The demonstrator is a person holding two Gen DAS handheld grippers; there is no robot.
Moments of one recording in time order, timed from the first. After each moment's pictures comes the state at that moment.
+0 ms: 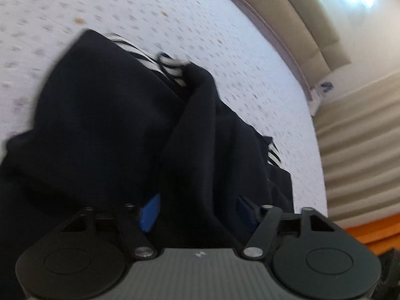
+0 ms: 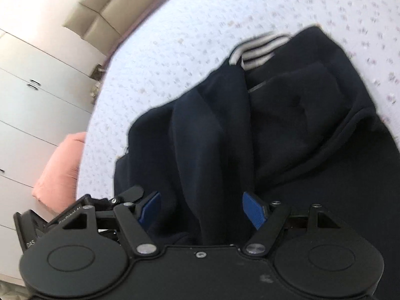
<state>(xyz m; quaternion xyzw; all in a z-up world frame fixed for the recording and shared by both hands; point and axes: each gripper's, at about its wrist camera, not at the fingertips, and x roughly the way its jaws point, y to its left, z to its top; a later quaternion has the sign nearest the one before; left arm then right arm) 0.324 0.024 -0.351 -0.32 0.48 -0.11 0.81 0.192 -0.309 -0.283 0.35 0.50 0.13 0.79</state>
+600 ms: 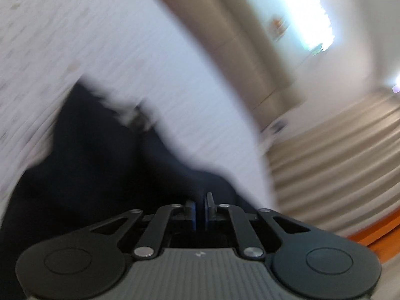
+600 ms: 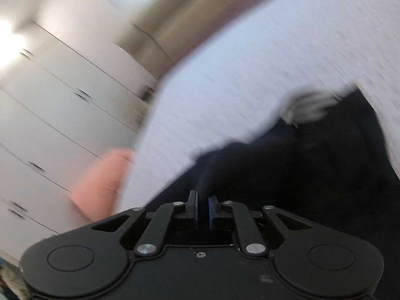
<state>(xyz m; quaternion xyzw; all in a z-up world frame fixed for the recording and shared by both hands) 0.265 0.081 -0.336 -0.37 0.39 -0.15 0.83 0.166 -0.333 -0.225 0.35 0.41 0.19 0.82</state>
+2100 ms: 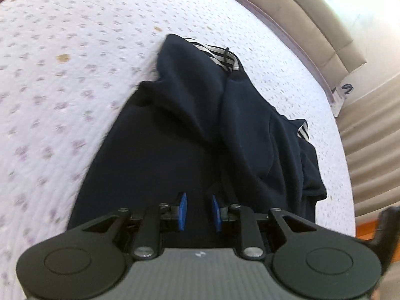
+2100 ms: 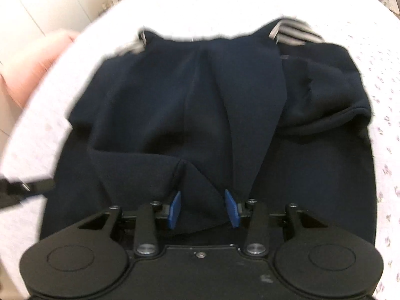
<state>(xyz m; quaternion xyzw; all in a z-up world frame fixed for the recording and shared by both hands) 0.148 0.062 -0.333 -0.28 0.47 -0.02 0.84 0.106 -0.271 -0.281 0.09 0.51 0.17 0.84</state>
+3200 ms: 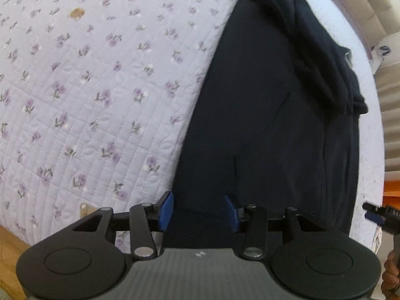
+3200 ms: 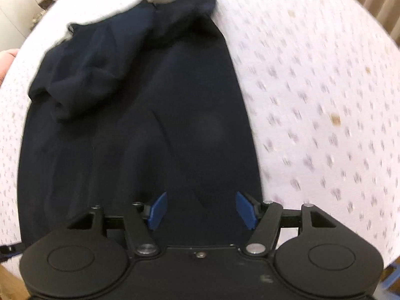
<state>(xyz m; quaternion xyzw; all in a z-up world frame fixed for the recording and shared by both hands) -0.030 0.142 -0.366 -0.26 0.62 0.01 0.74 -0.067 -0.375 -0.262 0.13 0.60 0.00 0.79</state>
